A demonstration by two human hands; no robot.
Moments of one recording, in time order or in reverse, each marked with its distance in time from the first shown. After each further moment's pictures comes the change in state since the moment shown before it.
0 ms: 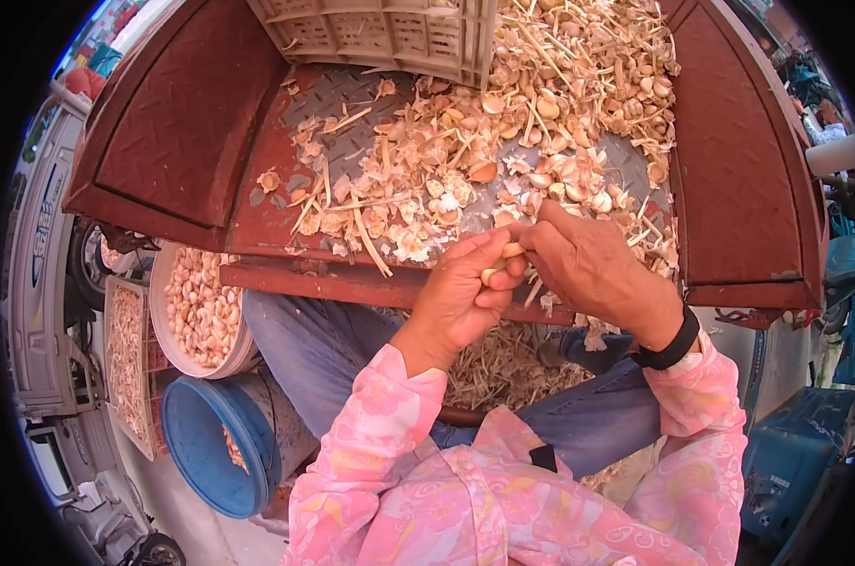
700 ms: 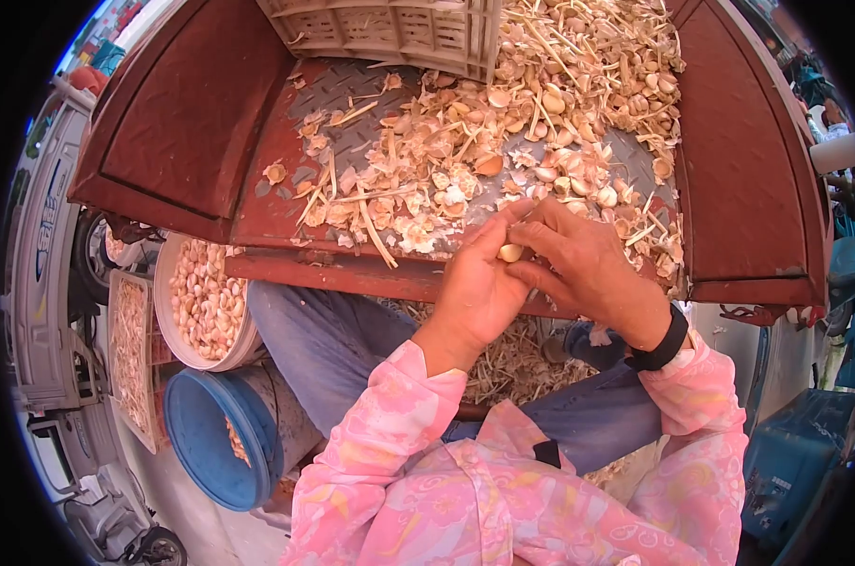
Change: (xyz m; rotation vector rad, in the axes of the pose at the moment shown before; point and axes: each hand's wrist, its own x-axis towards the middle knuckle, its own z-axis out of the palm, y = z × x) left_hand 0.014 -0.022 0.007 -0.096 0.050 0.235; right_hand -0.006 -0.004 0.018 0.261 0.094 0.103
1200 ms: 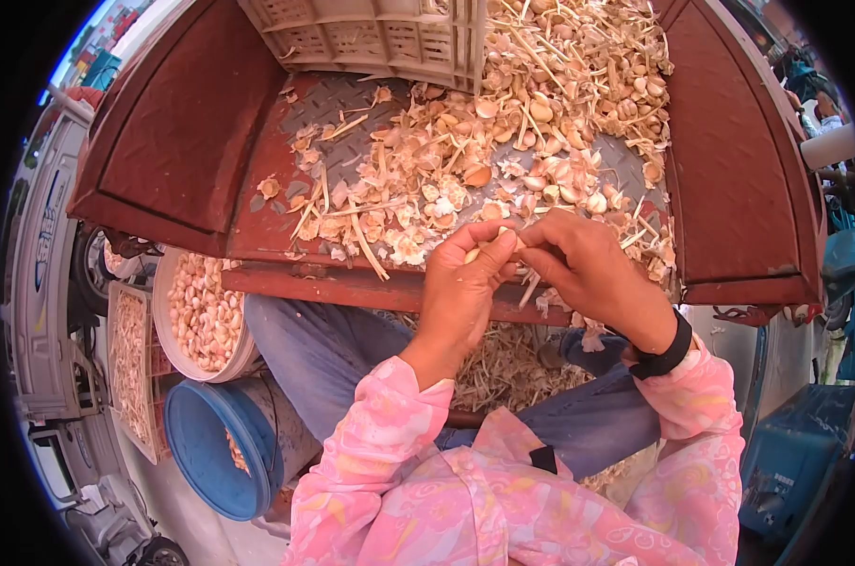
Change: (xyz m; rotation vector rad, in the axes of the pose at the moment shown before) left_hand -0.009 0.005 0.001 0.481 0.089 0.212; right_hand -0.002 0.006 -0.008 0.150 -0.026 0.207
